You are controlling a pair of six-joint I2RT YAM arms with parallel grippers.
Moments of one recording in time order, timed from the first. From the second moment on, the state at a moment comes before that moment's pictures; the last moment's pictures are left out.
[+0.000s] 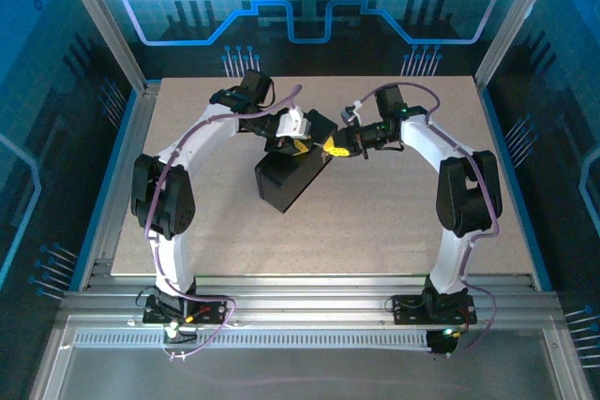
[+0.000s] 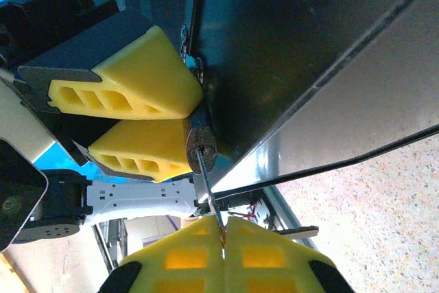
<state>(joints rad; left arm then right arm) -0.34 1.93 1.72 -0.86 0.83 1.24 0.22 1.90 1.47 -0.69 -1.24 0.44</state>
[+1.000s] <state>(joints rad) -0.33 1.92 1.70 -0.84 0.83 1.24 0.24 1.92 1.50 -0.75 -1.24 0.39</state>
